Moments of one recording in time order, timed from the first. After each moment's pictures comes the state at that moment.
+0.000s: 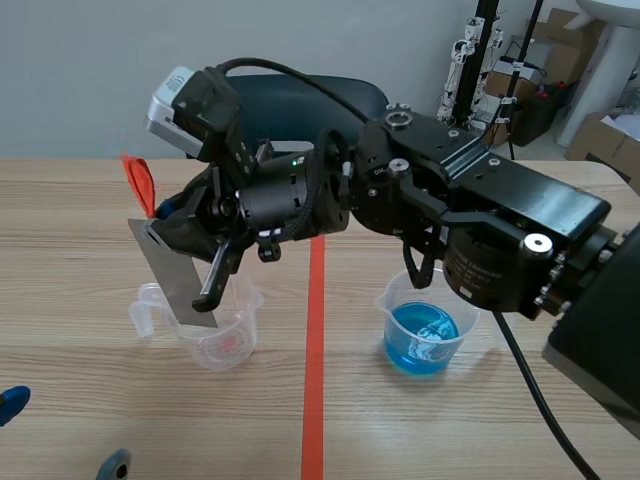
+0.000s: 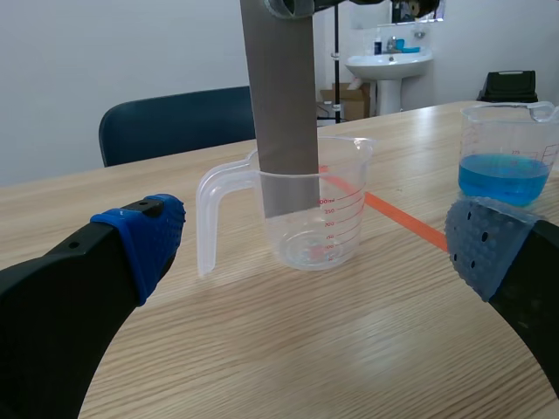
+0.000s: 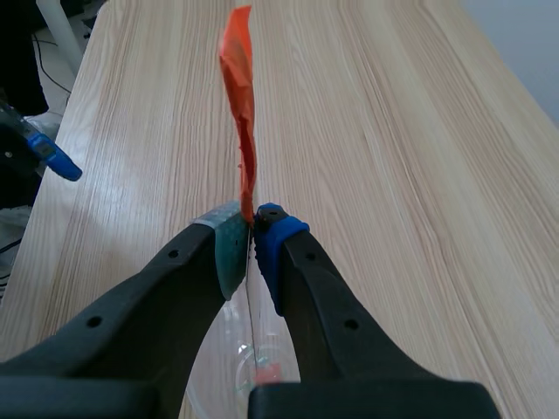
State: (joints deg) left arm 27.4 -16.8 0.0 49.2 13.0 -14.9 -89.0; right arm 25.6 10.7 -45.1 76.9 17.5 44.9 -8.3
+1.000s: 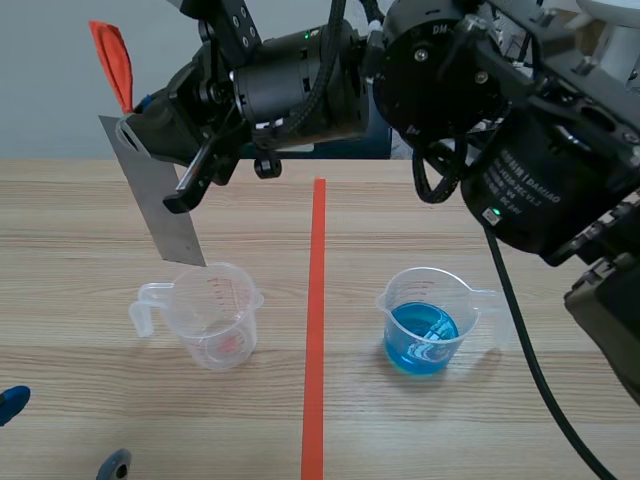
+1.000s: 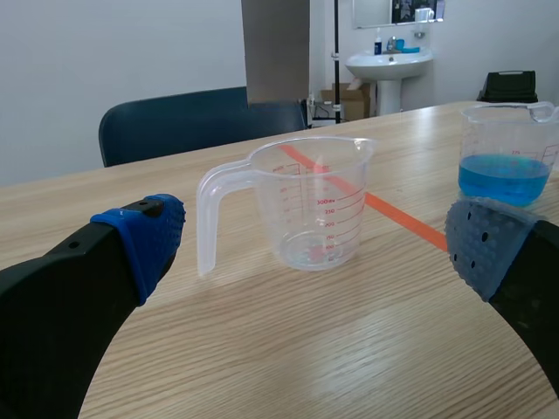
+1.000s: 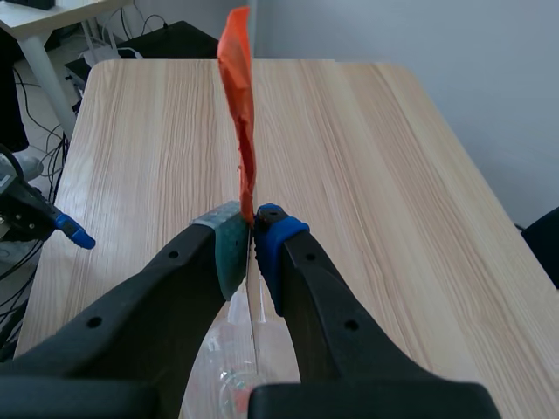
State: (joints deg) left arm 27.4 -16.8 0.0 49.2 13.0 -14.9 -89.0; right arm 25.6 11.0 -36.2 93.7 31.8 42.9 -29.4
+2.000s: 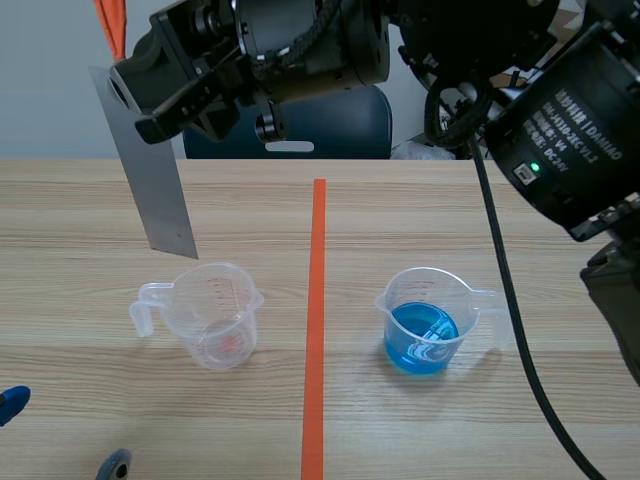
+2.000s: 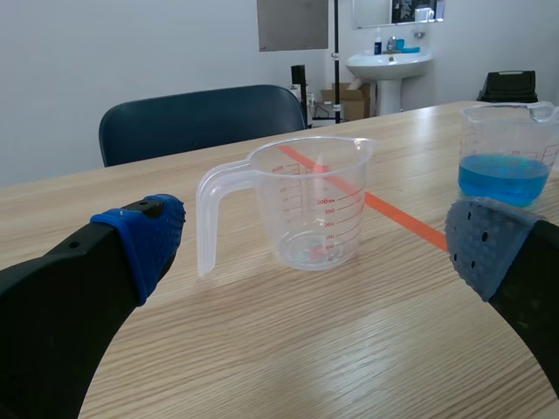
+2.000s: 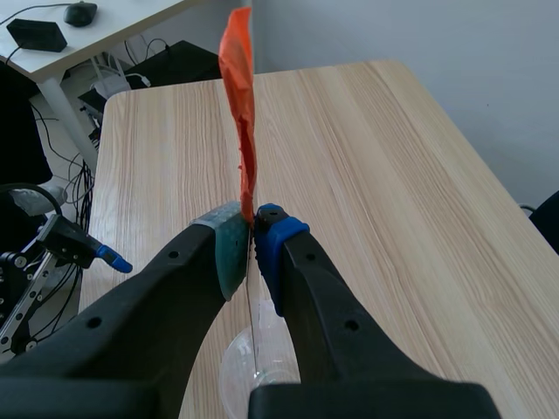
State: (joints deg) left arm 27.4 -16.8 0.0 49.2 13.0 -14.9 -89.0; right arm 25.6 11.0 -32.8 101.3 43.0 35.4 -42.6
